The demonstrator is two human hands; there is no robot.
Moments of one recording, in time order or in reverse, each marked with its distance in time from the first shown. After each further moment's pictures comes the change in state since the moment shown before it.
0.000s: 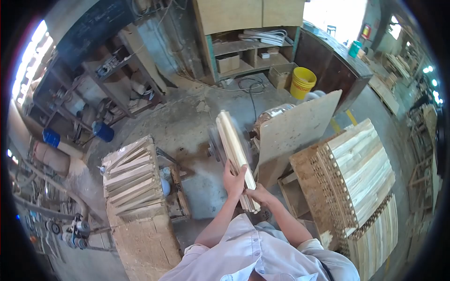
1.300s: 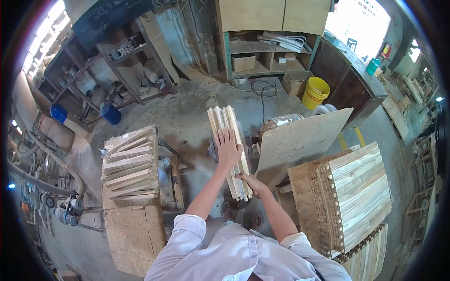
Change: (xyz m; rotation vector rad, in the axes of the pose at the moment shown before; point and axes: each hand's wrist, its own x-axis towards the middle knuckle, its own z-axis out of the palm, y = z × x) left_hand 0.140 0.001 0.042 0.813 0.048 0.614; right_hand 0.074 -0.029 -0.038 0.074 -0.169 0.170
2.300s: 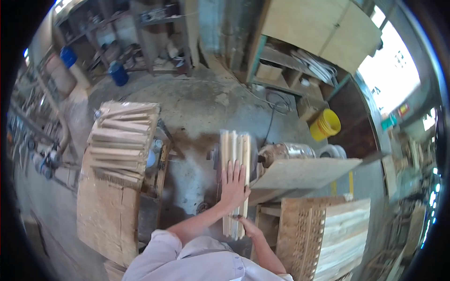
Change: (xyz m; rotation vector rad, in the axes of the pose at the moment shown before) left_hand -0.074 0.042 -0.031 -0.082 -0.028 -0.064; right_hand -0.040 0.086 -0.027 0.016 -0.015 0.083
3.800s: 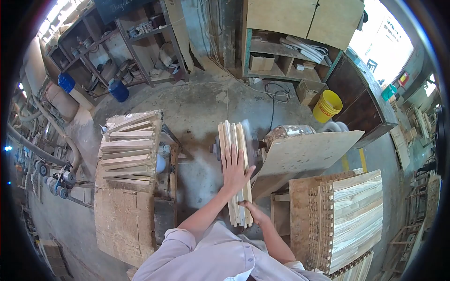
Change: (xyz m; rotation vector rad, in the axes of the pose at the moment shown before) left_hand 0.004 -0.002 -0.005 0.012 0.015 -0.013; right_hand -0.018 -0.018 0.032 0.094 -0.051 -0.032
